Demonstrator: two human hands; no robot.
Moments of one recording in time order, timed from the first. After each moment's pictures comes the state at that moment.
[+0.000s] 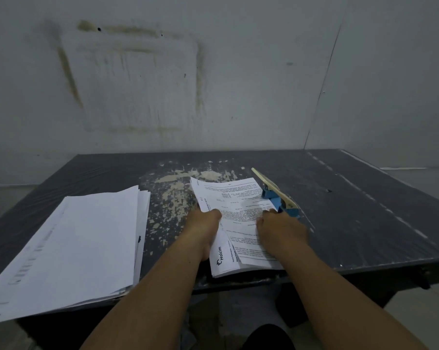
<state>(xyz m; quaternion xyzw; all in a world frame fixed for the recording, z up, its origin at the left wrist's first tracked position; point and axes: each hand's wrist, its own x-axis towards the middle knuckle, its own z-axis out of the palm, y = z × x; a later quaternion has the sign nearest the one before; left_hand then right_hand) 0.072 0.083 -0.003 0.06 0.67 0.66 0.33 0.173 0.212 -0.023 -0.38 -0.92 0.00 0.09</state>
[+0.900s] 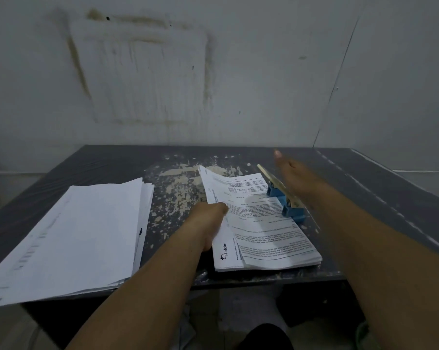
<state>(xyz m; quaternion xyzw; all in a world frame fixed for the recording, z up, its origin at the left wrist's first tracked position) 0.065 0.091 -0.002 0.07 0.68 0.64 0.35 0.165 0.262 0.057 -0.31 -0.84 0.40 0.19</state>
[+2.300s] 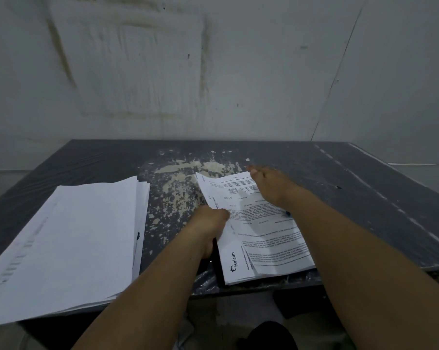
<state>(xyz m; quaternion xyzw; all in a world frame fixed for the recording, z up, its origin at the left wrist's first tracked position) 0.051 0.097 -0.016 0.09 0.68 0.62 0.38 0.104 0.276 0.013 -0.29 -0.92 0.25 0.08</state>
